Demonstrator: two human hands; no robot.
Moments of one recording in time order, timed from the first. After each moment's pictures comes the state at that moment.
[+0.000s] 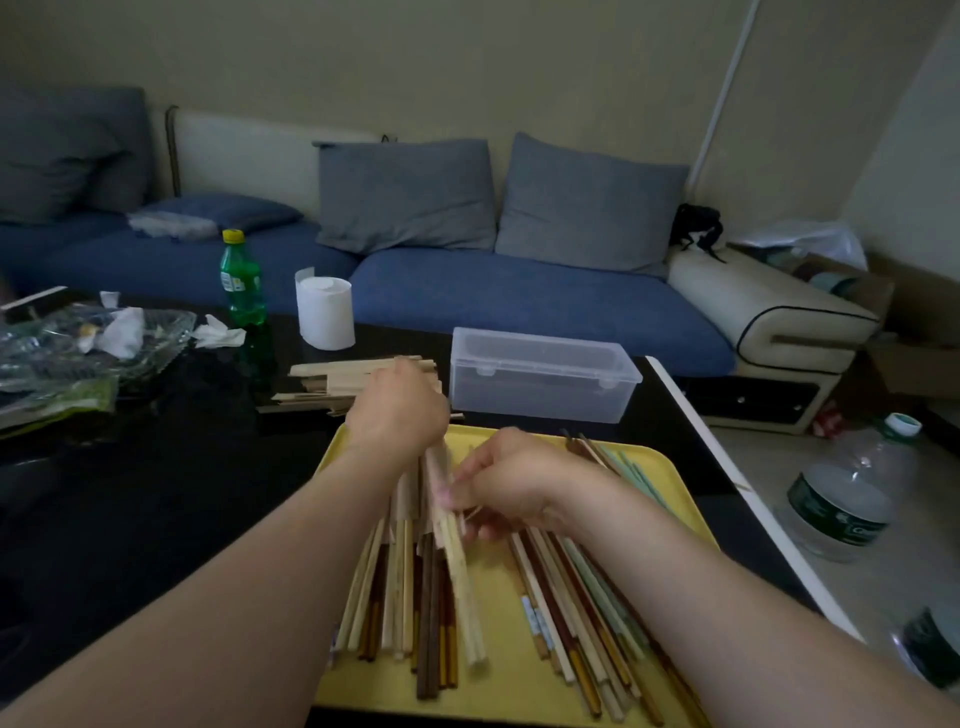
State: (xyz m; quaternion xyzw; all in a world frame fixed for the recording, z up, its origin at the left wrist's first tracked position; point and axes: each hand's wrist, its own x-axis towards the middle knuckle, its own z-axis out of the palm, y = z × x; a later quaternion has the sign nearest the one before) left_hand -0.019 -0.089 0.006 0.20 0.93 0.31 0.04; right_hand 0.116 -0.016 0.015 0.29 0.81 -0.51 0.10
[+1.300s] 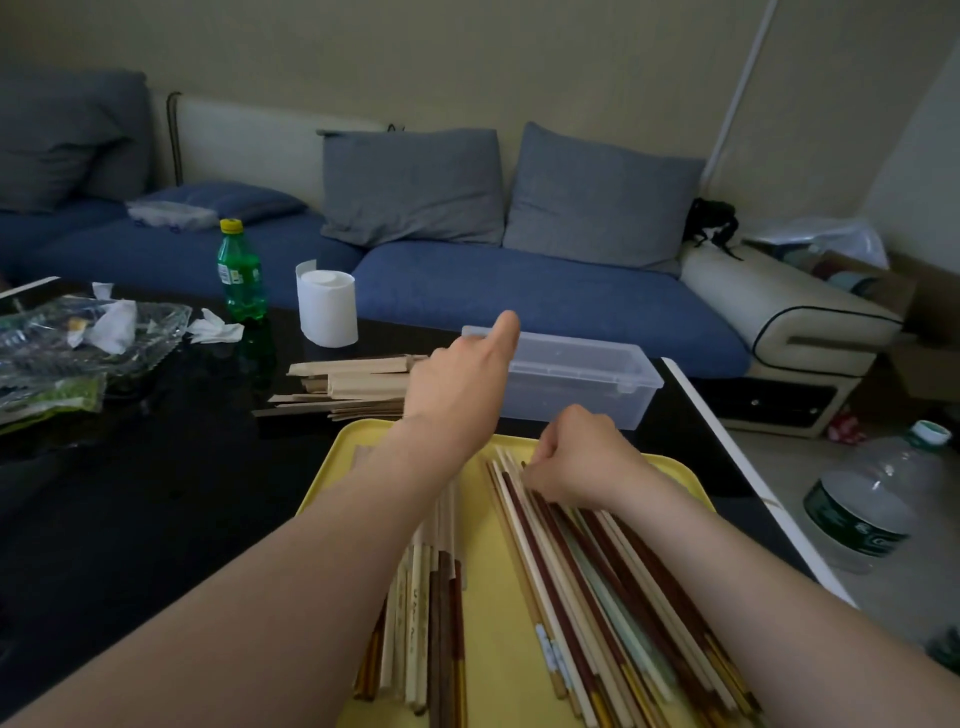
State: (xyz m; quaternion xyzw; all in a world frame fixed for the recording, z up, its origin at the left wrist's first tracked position) left_hand -0.010 -0.058 0.010 0.43 0.86 0.19 -0.17; right_hand 0.102 0.035 0.008 0.37 0.90 -0.22 0.01
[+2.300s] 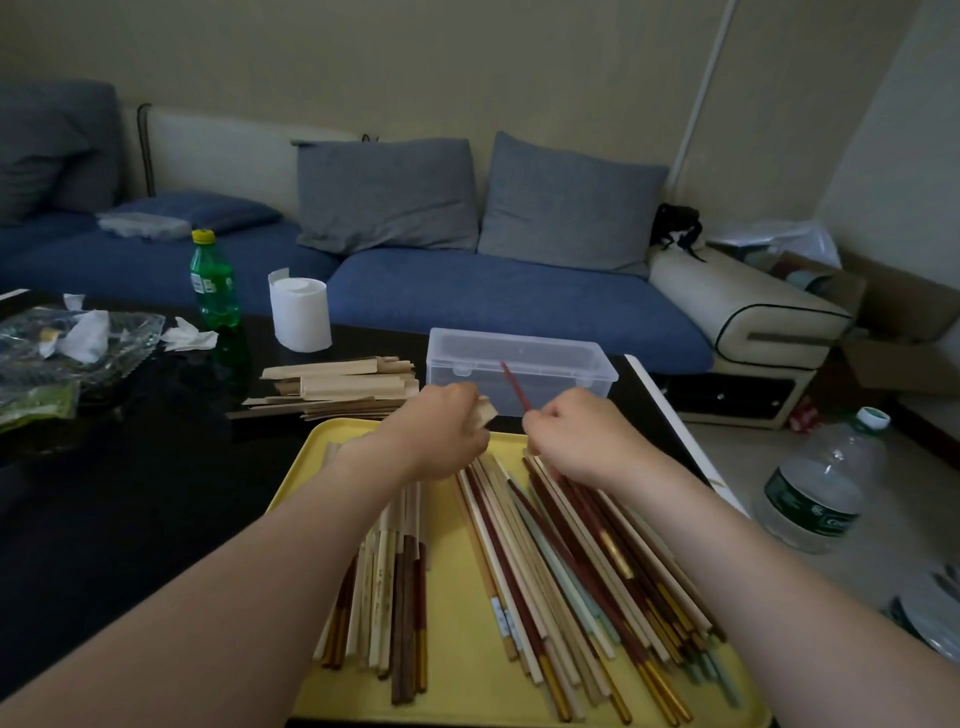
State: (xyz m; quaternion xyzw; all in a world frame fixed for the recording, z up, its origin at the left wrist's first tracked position) left_hand 0.005 -0.066 -0.004 0.46 0.85 0.23 0.08; right_hand 0.148 0.048 0.031 0.34 0.89 -0.29 -0.07
